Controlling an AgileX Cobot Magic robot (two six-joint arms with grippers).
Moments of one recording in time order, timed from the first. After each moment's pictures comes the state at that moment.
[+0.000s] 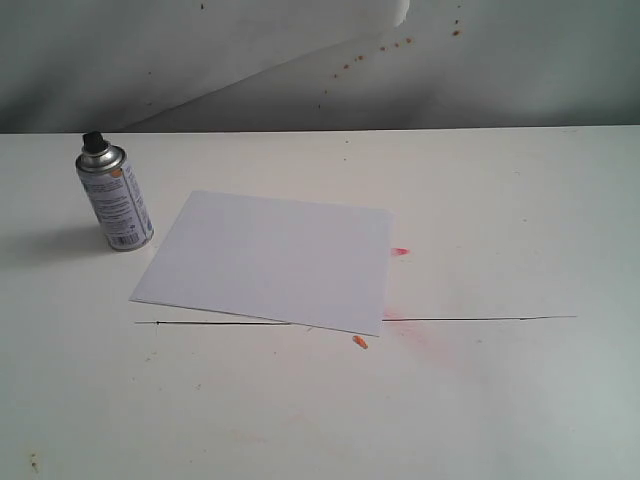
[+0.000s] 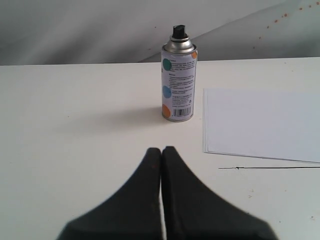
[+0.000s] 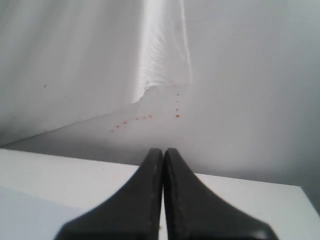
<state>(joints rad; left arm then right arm) -0.15 0.00 0.00 -0.05 0.35 0.05 0.31 0.41 -0.20 0.75 -0.23 -0.83</state>
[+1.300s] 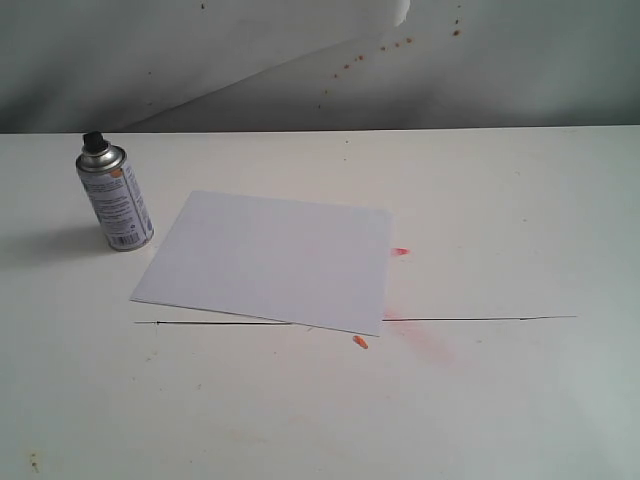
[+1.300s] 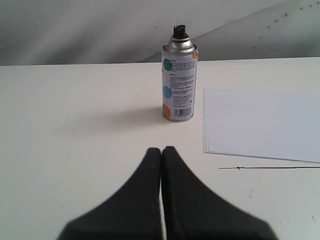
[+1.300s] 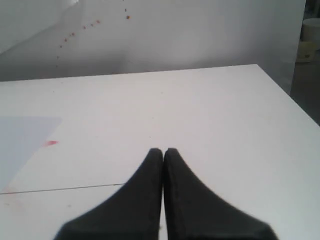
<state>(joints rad) -0.15 0.00 0.00 -0.05 0.35 0.05 -0.06 0.08 0.00 0.09 0.24 -0.05</state>
